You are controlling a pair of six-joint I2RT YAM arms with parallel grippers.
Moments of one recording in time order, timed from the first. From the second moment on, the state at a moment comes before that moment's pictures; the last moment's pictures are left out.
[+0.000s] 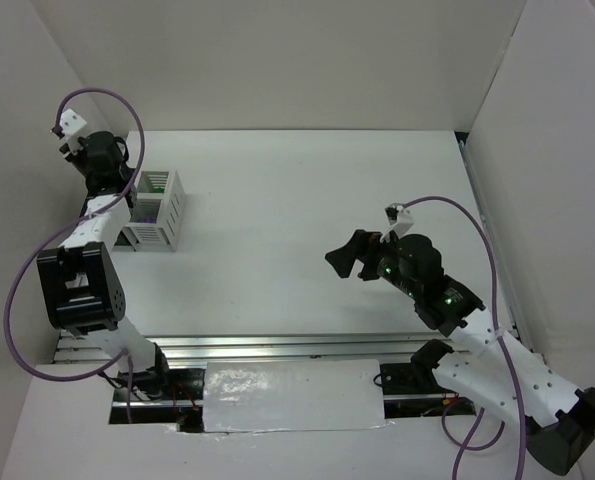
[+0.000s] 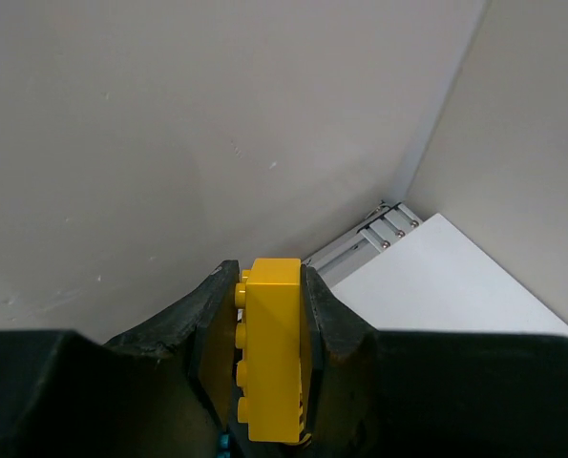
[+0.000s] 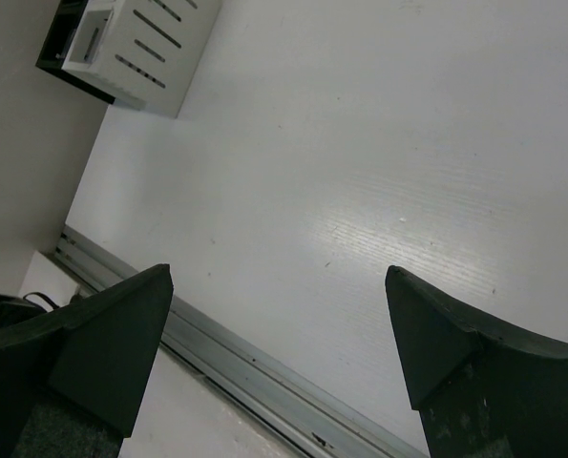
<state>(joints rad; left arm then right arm) 0.20 1.65 1.22 0.38 -0.74 -0.17 0.61 0.71 0.64 -0.25 -0.02 0.62</state>
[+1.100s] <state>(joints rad) 0.27 1.79 1.26 0.28 -0.57 -0.38 0.61 0.75 0.63 -0.22 -0.07 0.61</state>
